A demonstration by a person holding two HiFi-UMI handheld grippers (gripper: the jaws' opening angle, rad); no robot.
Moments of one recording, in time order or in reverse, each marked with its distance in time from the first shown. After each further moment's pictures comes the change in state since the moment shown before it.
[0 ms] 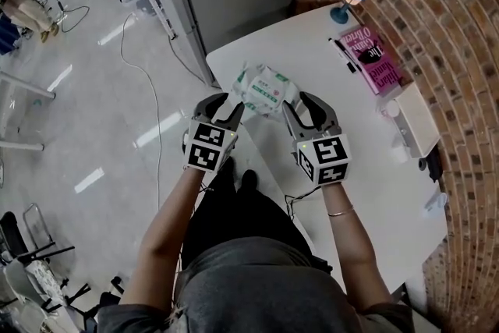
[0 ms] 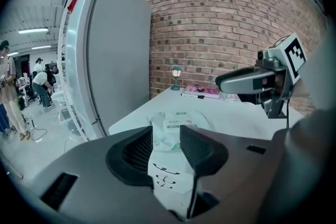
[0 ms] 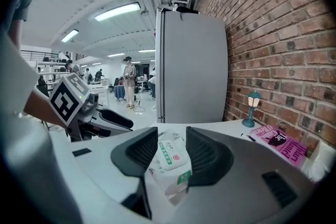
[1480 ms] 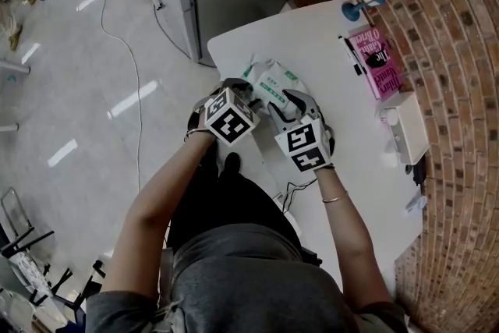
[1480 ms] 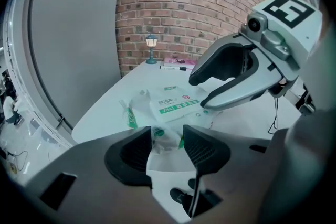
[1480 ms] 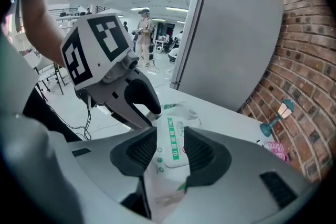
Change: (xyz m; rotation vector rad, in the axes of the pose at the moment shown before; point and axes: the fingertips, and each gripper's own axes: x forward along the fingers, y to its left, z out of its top) left arm 0.079 -0.015 -0.039 0.196 0.285 -0.303; right arm 0.076 0.030 -0.061 -0.325 0.416 0.110
